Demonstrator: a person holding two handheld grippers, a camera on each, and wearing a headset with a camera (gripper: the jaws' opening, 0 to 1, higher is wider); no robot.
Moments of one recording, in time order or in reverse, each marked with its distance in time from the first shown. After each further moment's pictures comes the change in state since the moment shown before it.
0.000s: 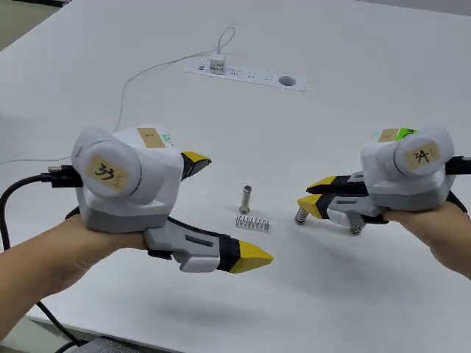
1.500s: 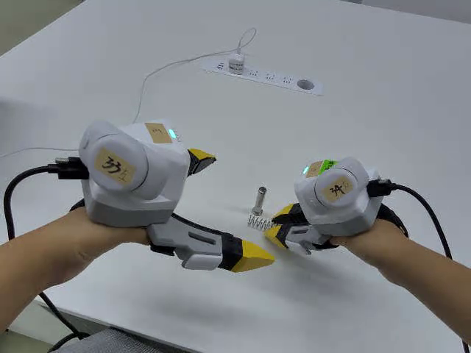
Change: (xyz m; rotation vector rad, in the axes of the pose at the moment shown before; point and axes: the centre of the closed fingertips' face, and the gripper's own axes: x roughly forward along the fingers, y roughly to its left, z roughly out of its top) left arm -0.012 0.008 -0.007 -0.016 -0.002 0.026; right arm 0.065 0.060 -0.024 -0.174 0.183 0.125
